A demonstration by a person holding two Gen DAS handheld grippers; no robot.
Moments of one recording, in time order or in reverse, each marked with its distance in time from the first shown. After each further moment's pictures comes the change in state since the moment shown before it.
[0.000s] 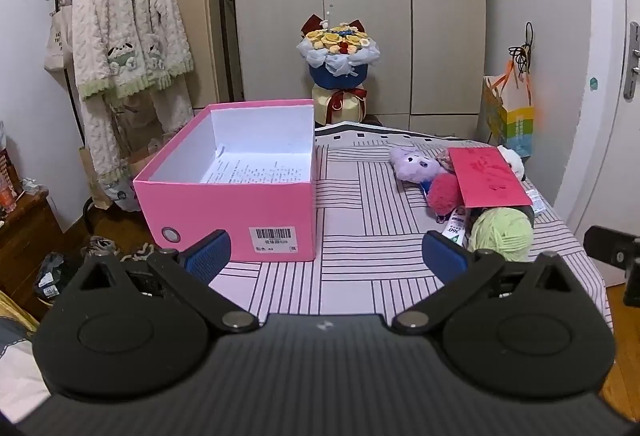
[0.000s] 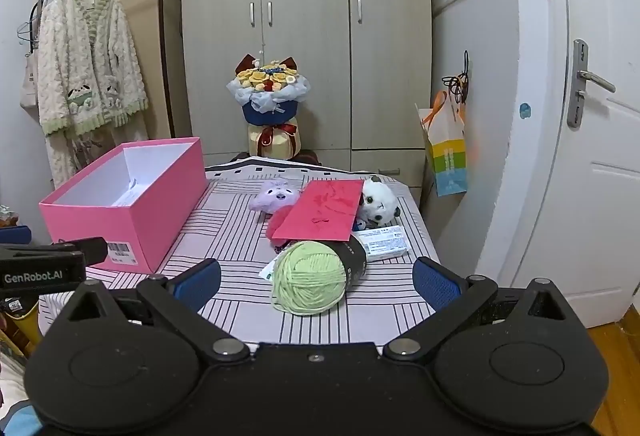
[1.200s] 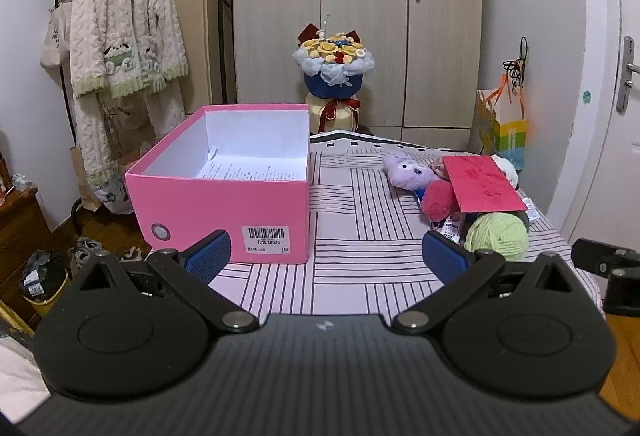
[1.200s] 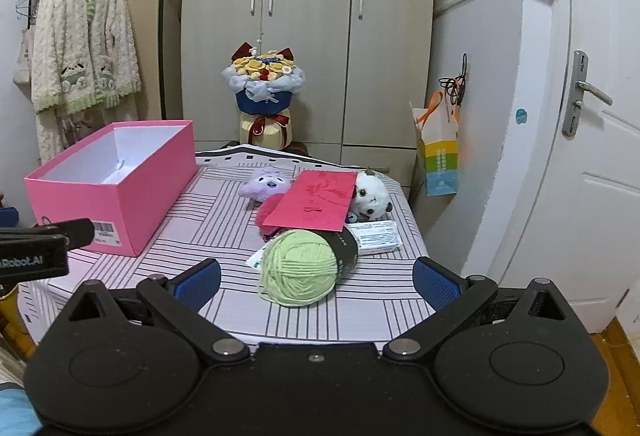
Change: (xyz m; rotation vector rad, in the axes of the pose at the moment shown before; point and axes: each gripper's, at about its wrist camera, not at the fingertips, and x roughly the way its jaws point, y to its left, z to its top) left arm 0.003 0.006 -0.014 -0.020 -0.044 -0.034; right arm 0.011 0.008 -0.006 -0.058 0.018 -0.049
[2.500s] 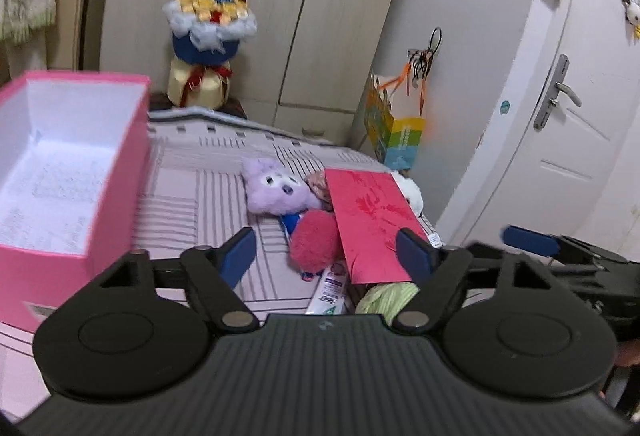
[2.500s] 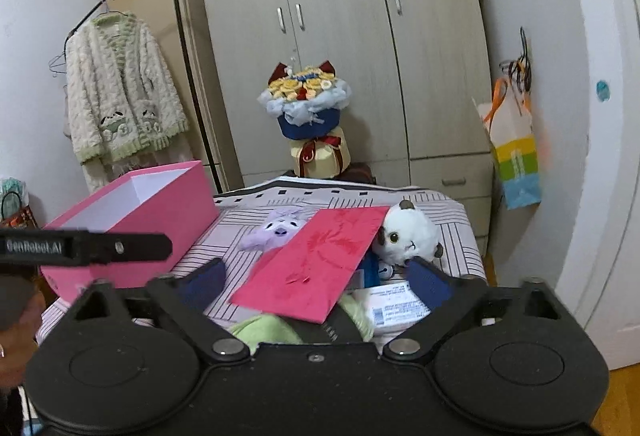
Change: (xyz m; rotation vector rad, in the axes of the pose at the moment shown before) left arm 0.150 -0.046 0.044 -0.103 0.122 -0.441; right arm 0.139 -0.081 0.025 0.115 -0.055 0.314
